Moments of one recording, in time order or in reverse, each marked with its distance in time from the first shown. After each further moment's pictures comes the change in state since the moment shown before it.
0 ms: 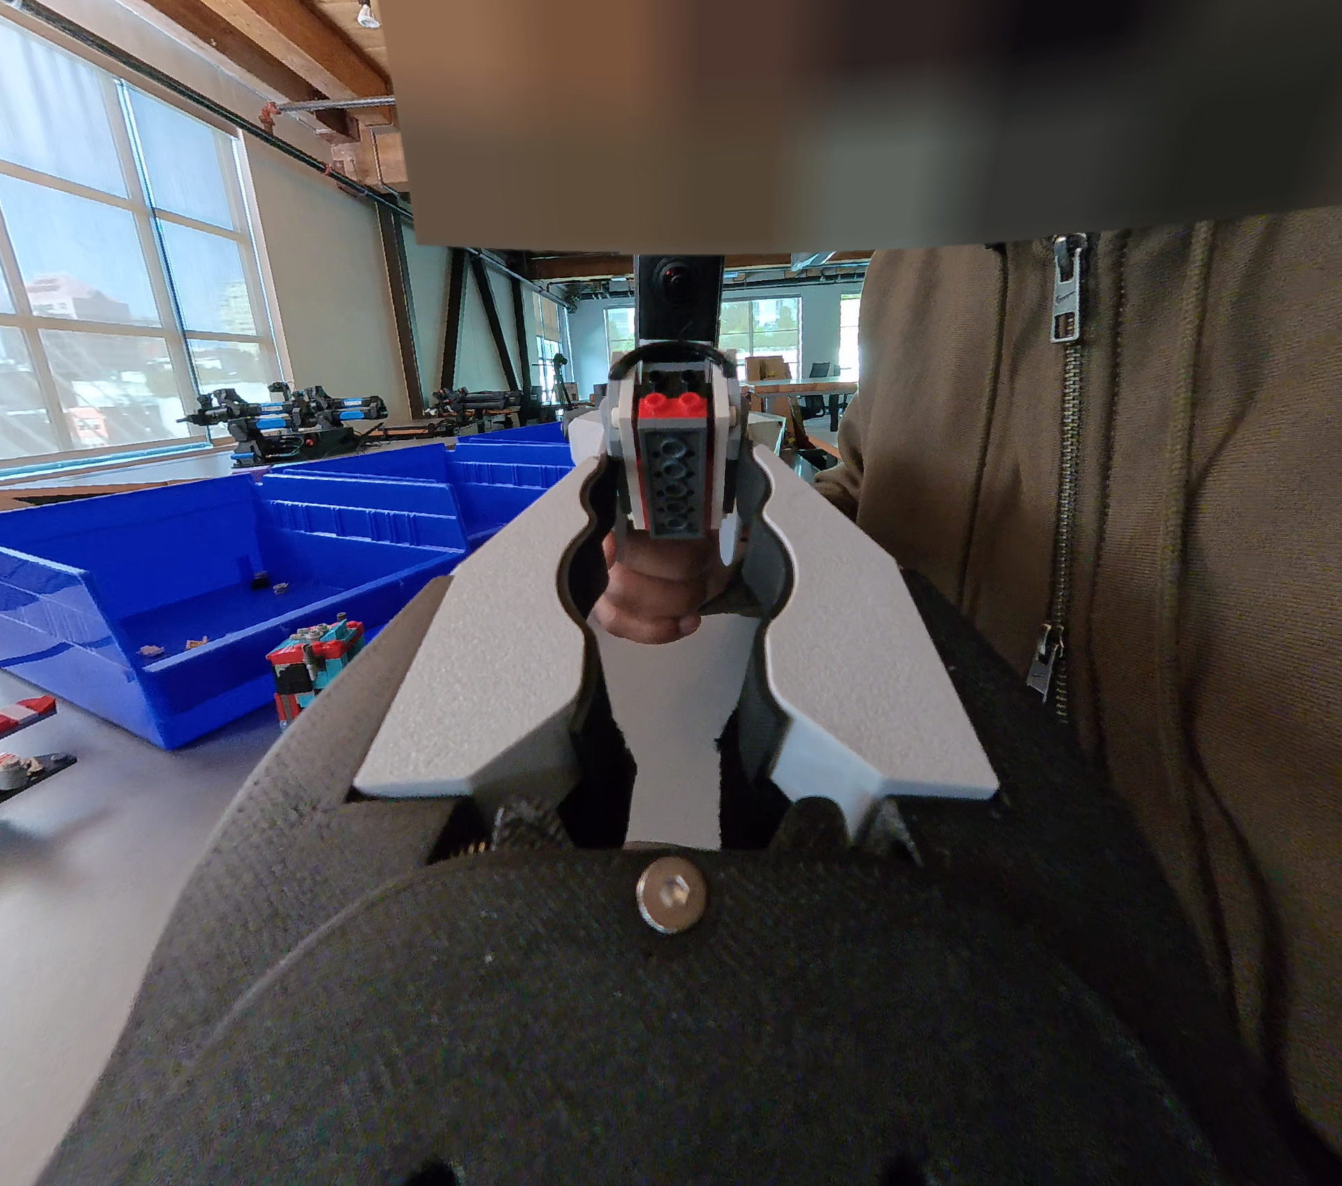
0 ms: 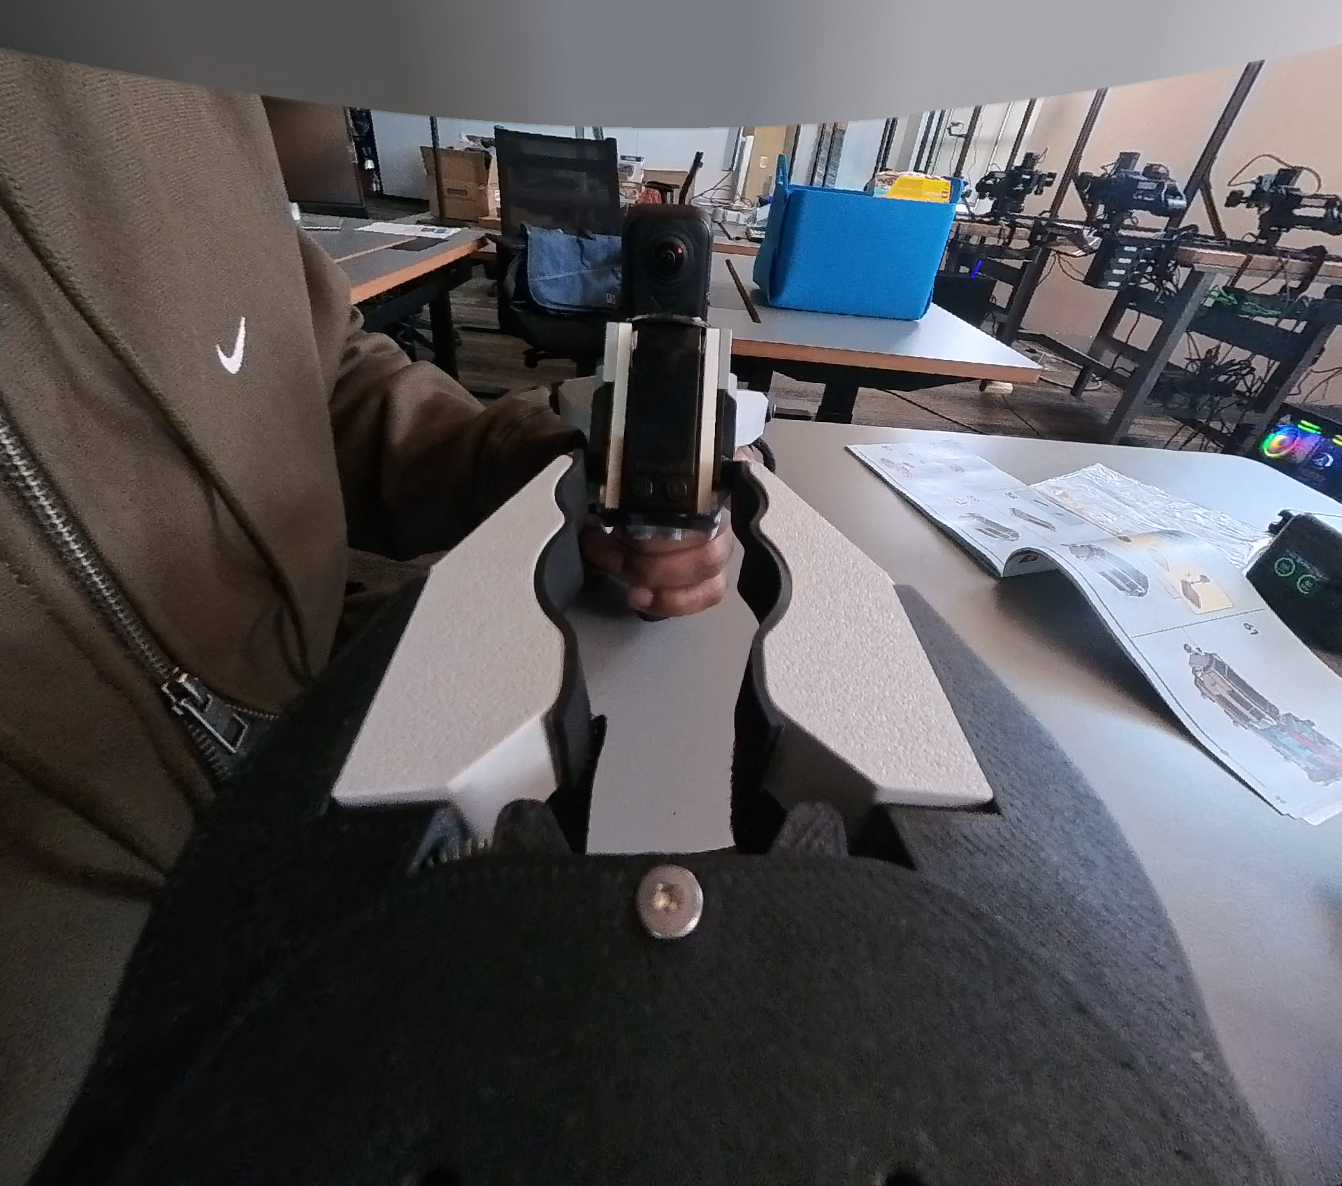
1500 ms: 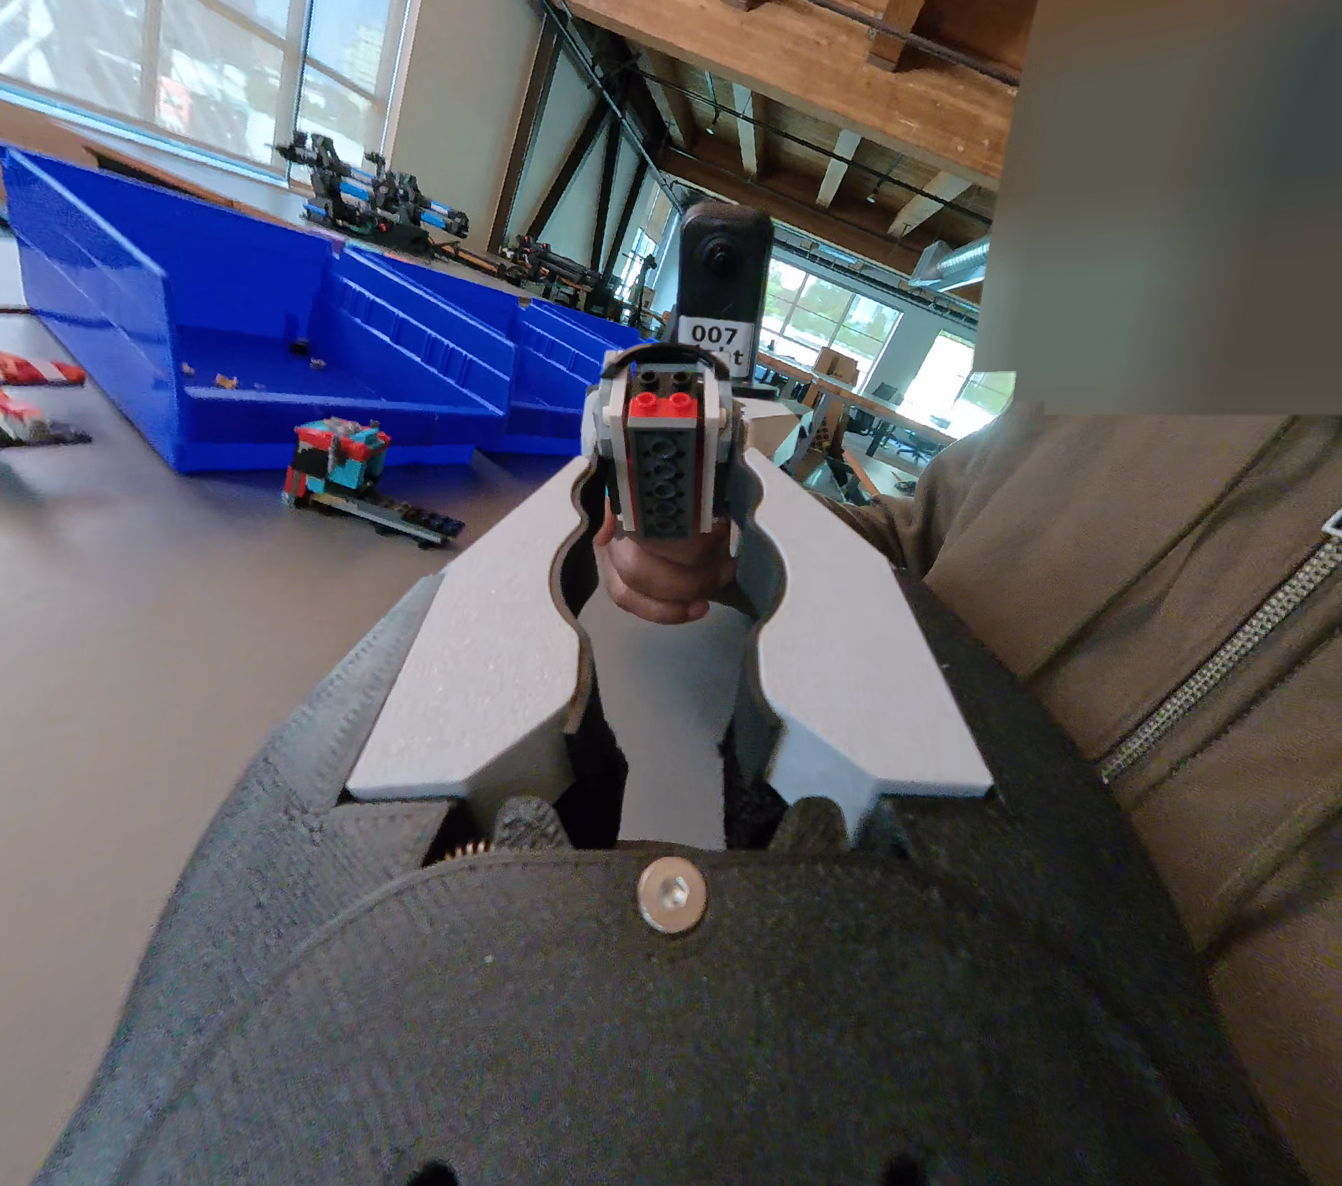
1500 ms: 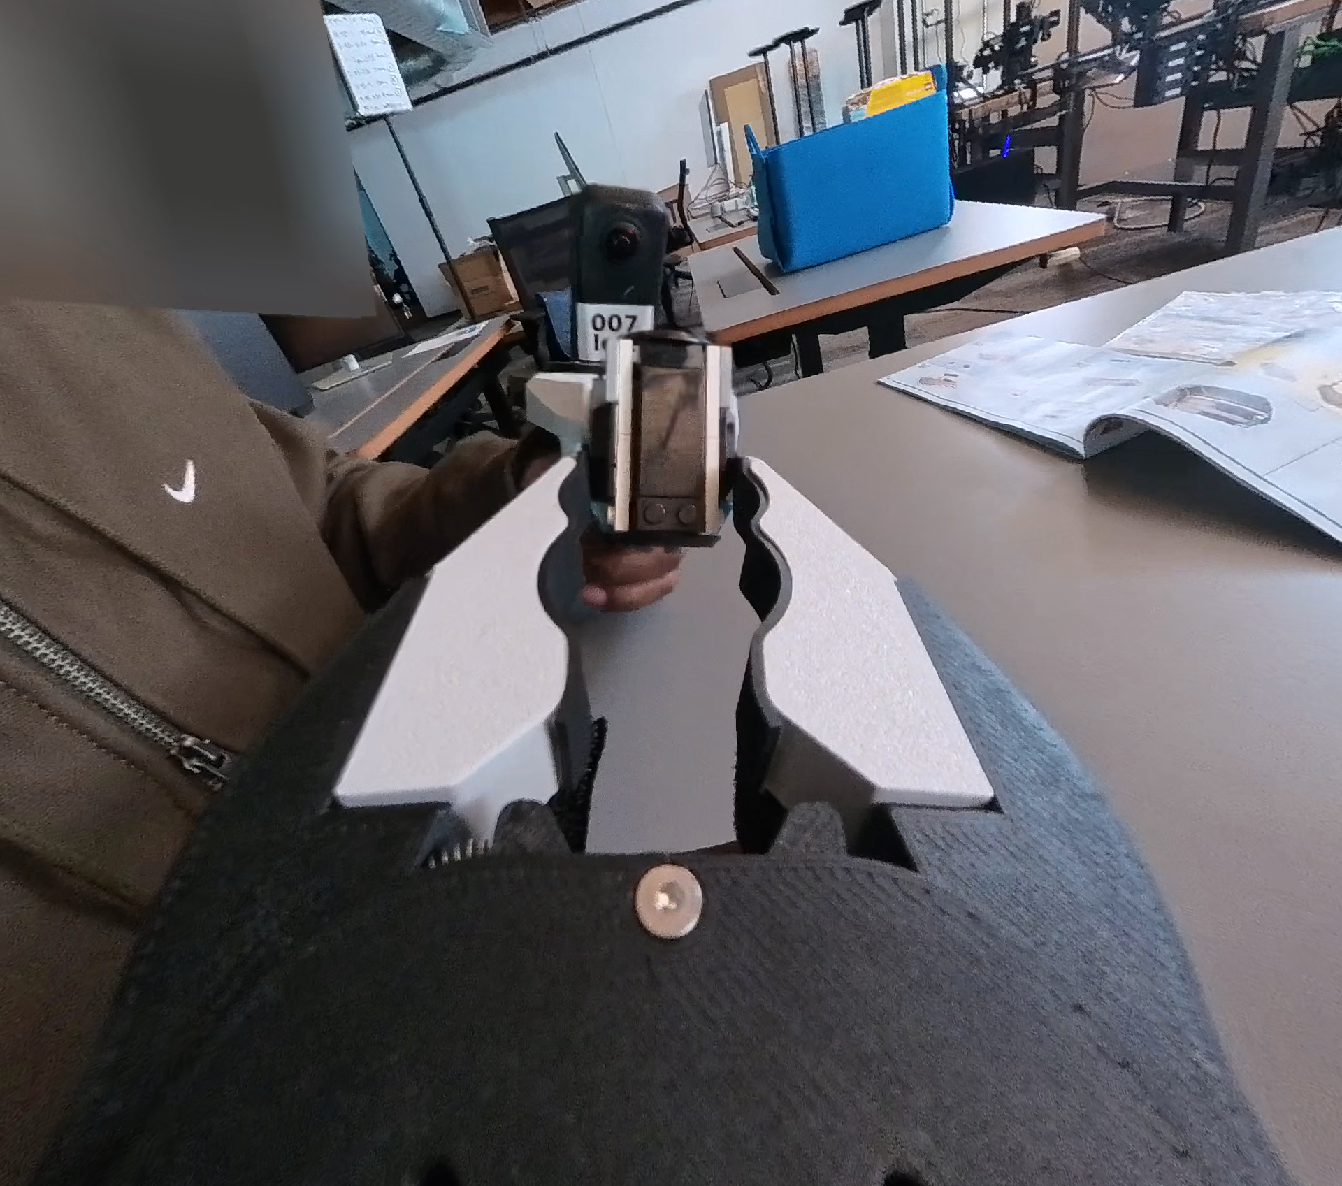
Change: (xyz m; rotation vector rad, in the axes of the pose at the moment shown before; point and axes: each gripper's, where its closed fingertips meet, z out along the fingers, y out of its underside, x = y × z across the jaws) left arm -0.025 0.011 -0.011 -0.103 -0.247 -0.385; right arm 0.027 0.014 0.007 0.015 0.030 0.372
